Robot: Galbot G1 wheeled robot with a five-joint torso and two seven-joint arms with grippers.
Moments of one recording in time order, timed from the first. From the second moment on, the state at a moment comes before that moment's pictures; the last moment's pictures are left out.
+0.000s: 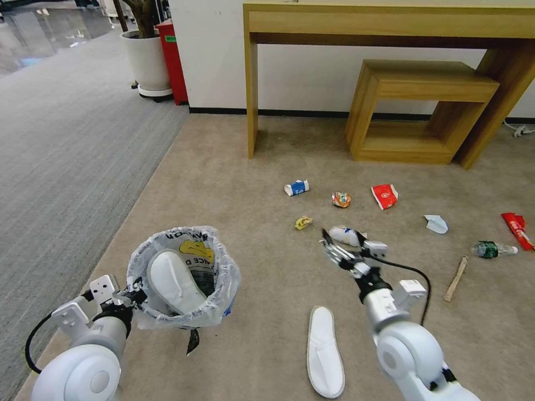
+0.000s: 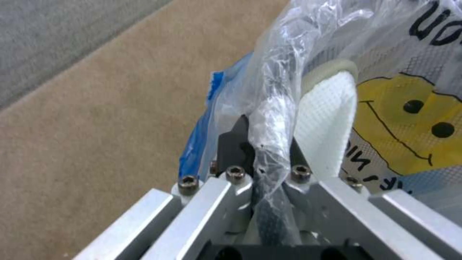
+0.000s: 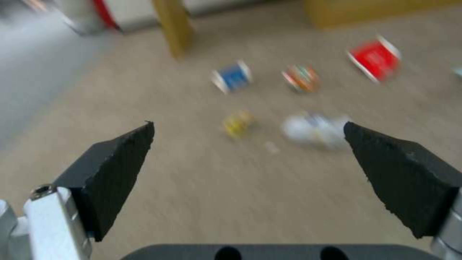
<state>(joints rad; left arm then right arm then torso) 1.56 -1.40 -0.77 -2.34 -0.78 0.68 -0.49 -1.46 1.20 0.38 2.16 0.57 -0.31 0.40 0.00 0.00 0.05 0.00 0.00</state>
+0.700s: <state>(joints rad) 1.58 -1.37 -0.81 -2.36 -0.78 0.67 -0.49 -1.46 1.21 0.25 2.03 0.56 -0.56 0.41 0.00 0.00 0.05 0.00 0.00</state>
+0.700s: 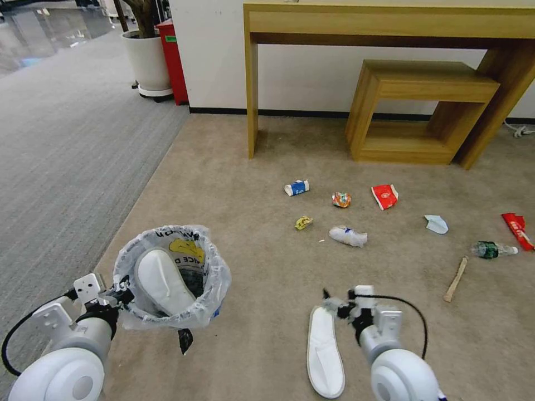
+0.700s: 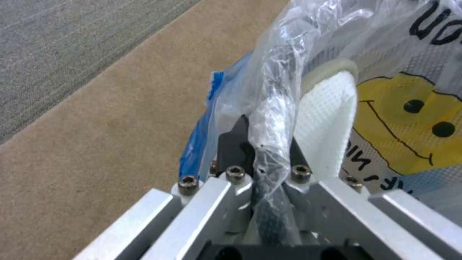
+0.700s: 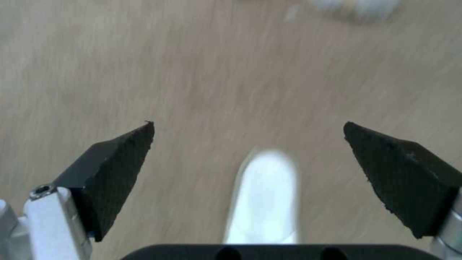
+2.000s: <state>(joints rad) 1.54 -1.37 -0.83 -2.28 -0.78 0.67 -0.48 -1.34 1.25 0.10 1.67 0.55 -0.70 0.40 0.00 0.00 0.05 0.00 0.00</state>
